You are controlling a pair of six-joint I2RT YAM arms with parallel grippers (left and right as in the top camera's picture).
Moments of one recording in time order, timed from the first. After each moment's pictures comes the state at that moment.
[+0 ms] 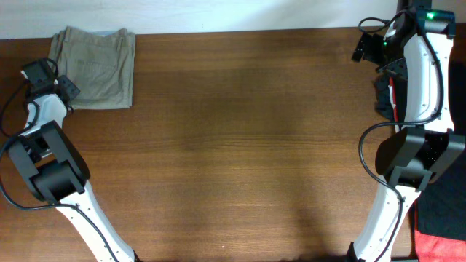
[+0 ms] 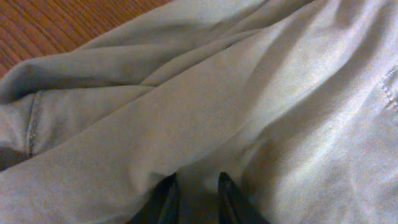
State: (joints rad) left arm 0.45 2.46 1.85 -0.24 -0.10 -0.27; right arm -0.21 2.29 2.41 -1.36 -0.05 0.25
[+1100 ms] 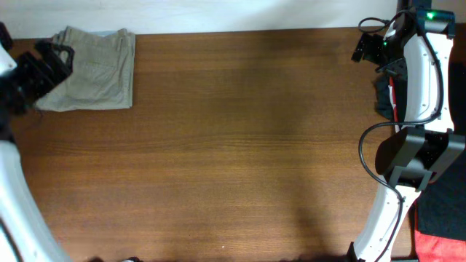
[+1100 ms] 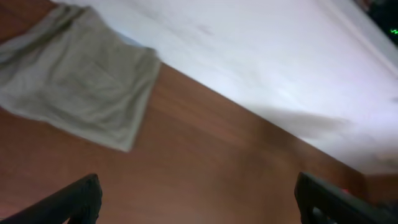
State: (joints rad) left arm 0.46 1.49 1.84 -1.04 0.53 -0.28; right arm -0.21 2.29 2.41 -1.36 -0.05 0.25
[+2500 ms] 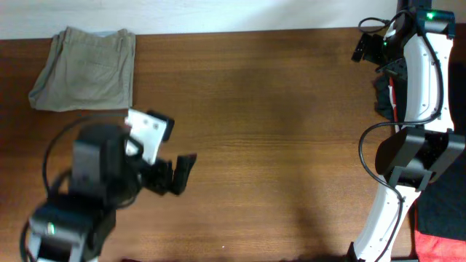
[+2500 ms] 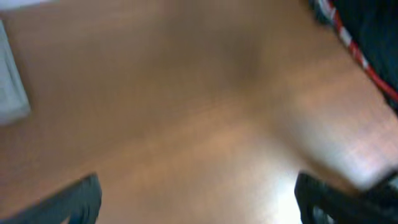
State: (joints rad) left arm -0.26 0.96 1.27 -1.05 0.25 0.05; right arm -0.21 2.29 2.41 -1.36 -0.05 0.25
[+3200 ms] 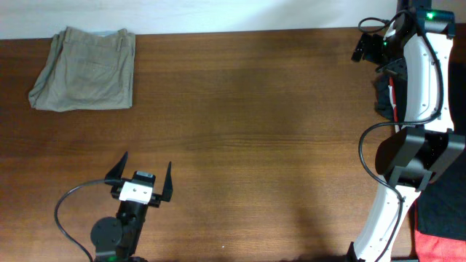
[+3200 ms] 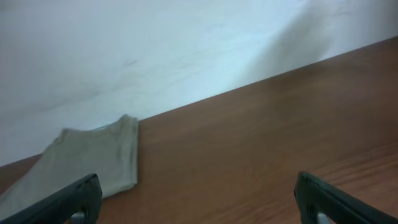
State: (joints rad) left arm 0.04 0.25 0.04 0.18 0.24 0.25; right arm -0.21 2.29 2.41 -1.36 -0.05 0.25
